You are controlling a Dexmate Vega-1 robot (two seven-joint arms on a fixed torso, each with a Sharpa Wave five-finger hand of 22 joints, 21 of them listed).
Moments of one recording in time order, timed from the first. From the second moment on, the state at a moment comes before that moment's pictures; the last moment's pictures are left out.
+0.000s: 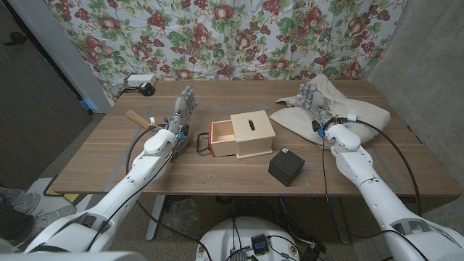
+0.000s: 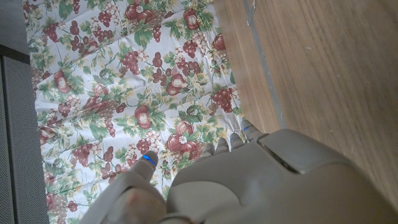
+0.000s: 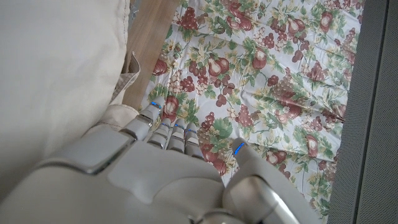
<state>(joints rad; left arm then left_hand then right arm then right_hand) 0.81 0.43 0.32 -1.24 -0.58 -0.27 -0.08 0.00 0.06 0.53 0.20 0.26 -0.17 0.06 0.18 0.17 -0.17 0.02 0.20 0.18 -0.17 0.05 0.19 0.18 -0.17 0.04 0.40 0.19 -0.86 -0.33 -0.12 -1.31 0.32 0.23 0.18 0.11 0.11 0.44 0.13 0.26 0.11 0.00 0.20 0.19 0.10 -0.02 0.19 0.18 0.03 -0.03 0.19 0.18 0.26 -0.04 0.20 0.17</state>
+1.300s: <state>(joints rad) 0.81 0.43 0.31 -1.25 -0.57 -0.26 -0.08 0.00 0.06 0.54 0.20 0.26 -0.17 0.06 0.18 0.17 -0.17 0.02 0.20 0.18 -0.17 0.05 0.19 0.18 -0.17 0.04 0.40 0.19 -0.87 -0.37 -0.09 -1.40 0.16 0.25 0.14 0.12 0.12 0.45 0.11 0.26 0.12 0.00 0.20 0.19 0.11 -0.01 0.19 0.18 0.03 -0.03 0.19 0.18 0.26 -0.04 0.20 0.17</state>
